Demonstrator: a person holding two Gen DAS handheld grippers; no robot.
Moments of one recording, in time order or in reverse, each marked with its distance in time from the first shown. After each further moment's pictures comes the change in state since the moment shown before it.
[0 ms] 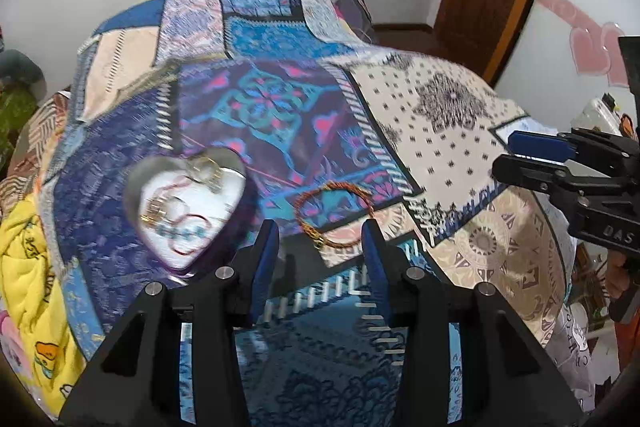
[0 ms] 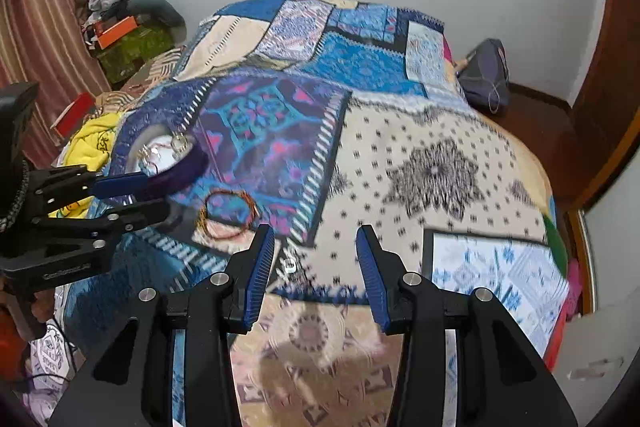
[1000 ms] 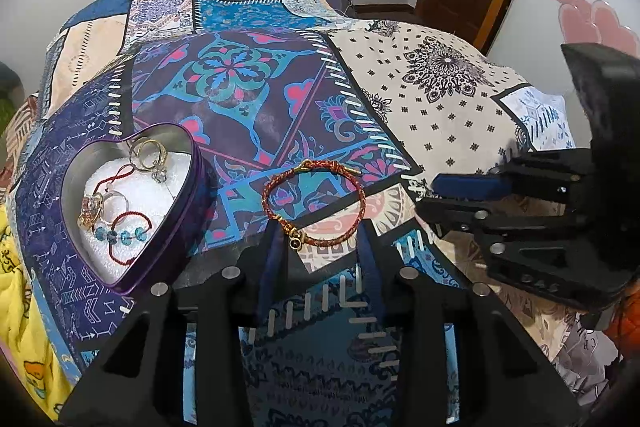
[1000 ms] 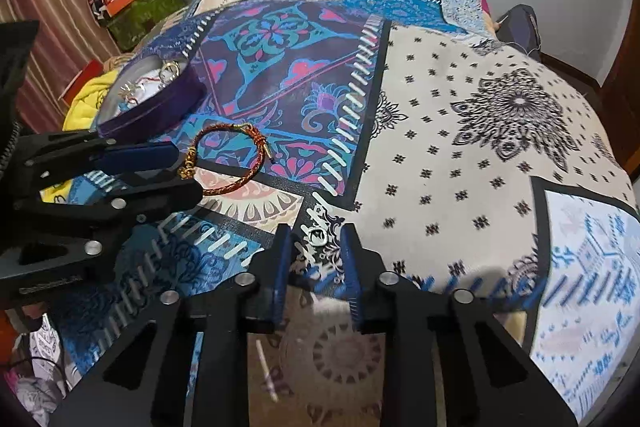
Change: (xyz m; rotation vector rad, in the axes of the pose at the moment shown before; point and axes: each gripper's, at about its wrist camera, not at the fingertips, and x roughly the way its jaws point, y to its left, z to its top) left arm 0.039 -0.004 -0.005 0.051 0.038 -0.057; right arm 0.067 0.014 -0.024 -0.044 0.124 0.067
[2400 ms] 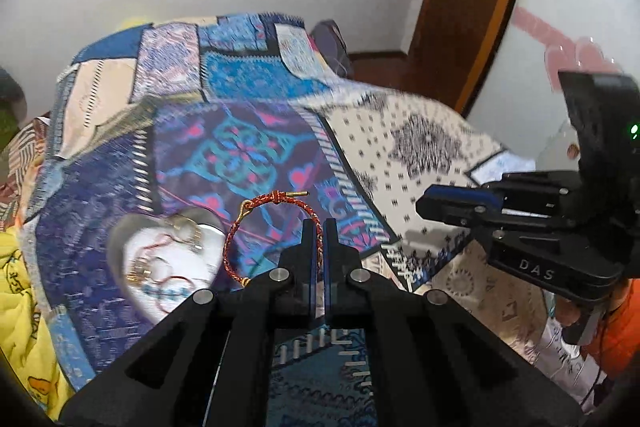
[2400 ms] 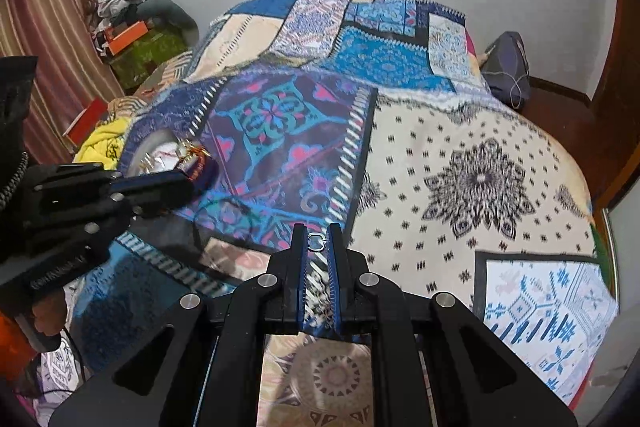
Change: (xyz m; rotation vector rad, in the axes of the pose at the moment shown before) left arm -0.058 0.010 0.028 -0.029 -0.178 -0.032; right arm -0.048 0.000 0.040 0.037 -0.158 0.007
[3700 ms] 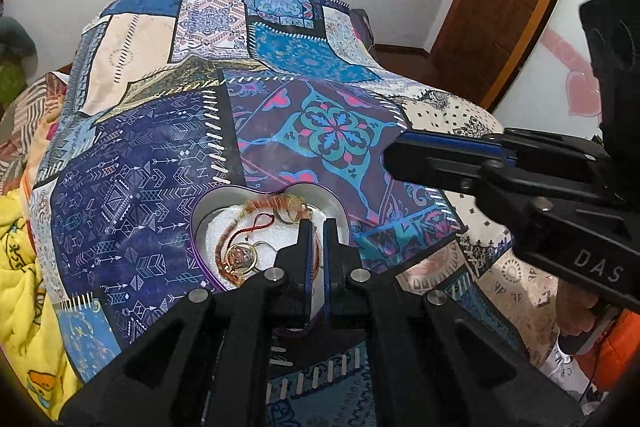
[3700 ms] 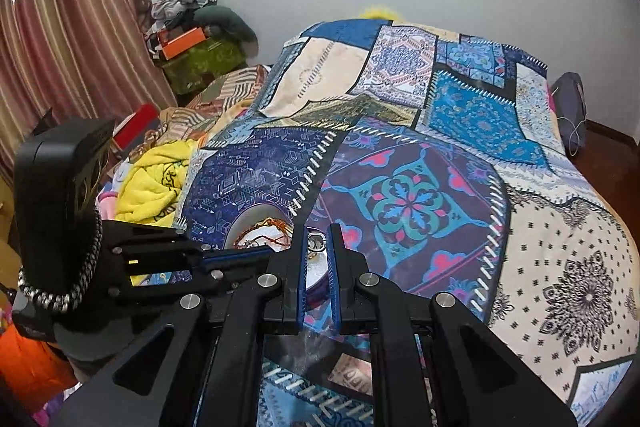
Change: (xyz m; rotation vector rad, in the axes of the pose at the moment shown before) left arm 0.010 0.088 -0.013 -0.104 0.063 0.001; right arm 0.047 0.090 0.060 -0.093 -0.046 0.164
